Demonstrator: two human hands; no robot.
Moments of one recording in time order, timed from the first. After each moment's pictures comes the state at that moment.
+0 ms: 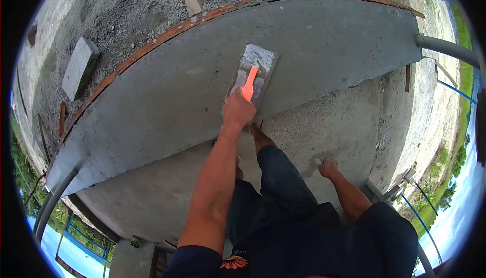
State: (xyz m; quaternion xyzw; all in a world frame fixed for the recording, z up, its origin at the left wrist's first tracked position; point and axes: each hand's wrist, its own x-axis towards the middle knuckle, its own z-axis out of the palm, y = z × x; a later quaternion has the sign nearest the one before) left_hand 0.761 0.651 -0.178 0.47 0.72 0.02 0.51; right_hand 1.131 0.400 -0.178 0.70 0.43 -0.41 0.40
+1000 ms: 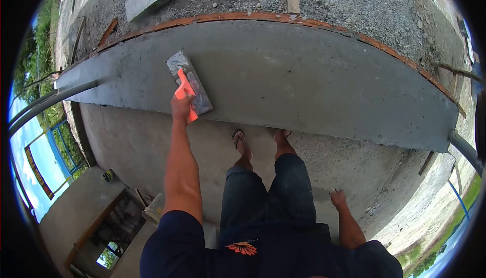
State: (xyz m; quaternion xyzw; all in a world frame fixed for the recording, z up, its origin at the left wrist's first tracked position) left_hand 0.486 0.523 -0.170 0.01 0.83 0.40 0.38; right_hand 1.234 0.377 -0.235 0.62 0.58 -0.42 0.31
